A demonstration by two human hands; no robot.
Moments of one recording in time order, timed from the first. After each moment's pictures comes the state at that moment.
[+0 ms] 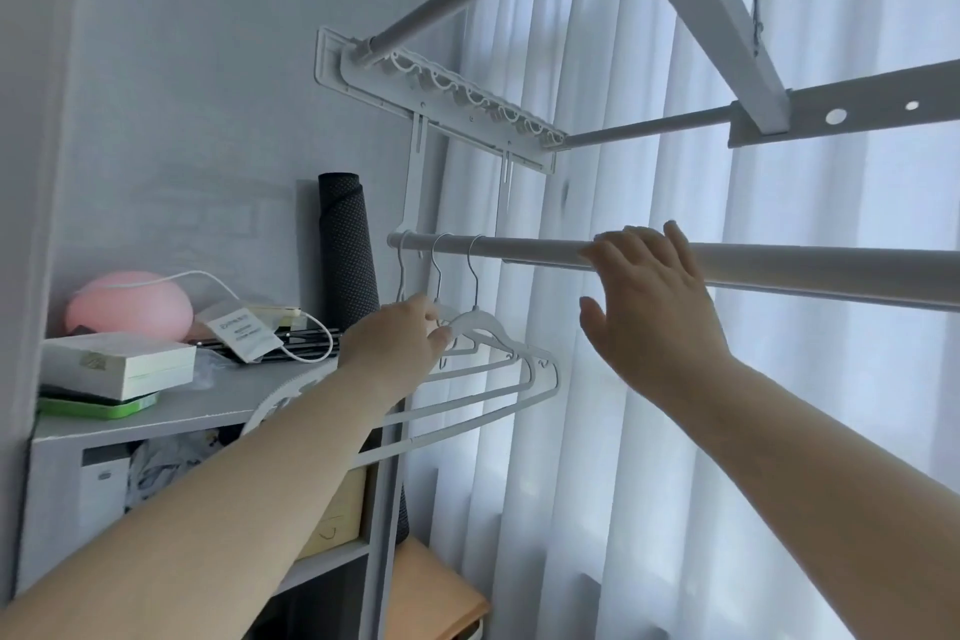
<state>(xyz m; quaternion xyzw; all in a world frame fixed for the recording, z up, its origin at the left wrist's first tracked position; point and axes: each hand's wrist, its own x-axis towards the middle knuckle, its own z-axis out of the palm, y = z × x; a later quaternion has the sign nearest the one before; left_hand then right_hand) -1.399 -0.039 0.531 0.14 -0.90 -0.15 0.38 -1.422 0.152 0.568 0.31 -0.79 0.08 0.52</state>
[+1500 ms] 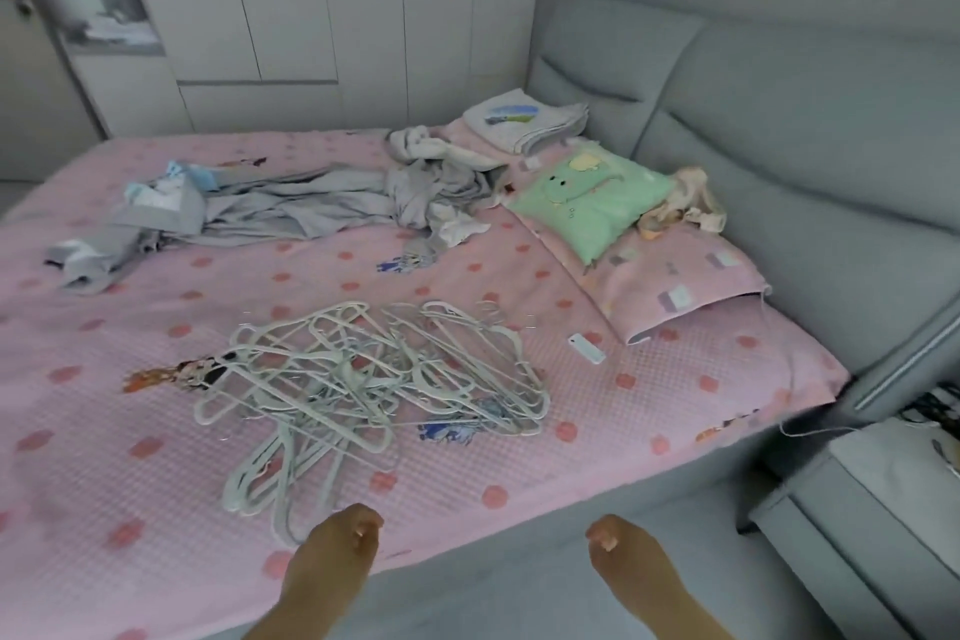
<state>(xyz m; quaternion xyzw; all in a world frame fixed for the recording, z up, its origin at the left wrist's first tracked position) -0.411 -0.081 0.096 0.90 -0.23 -0.23 0.28 -0.601 -0.289 0.100 0.80 -0.48 -0.05 -0.36</state>
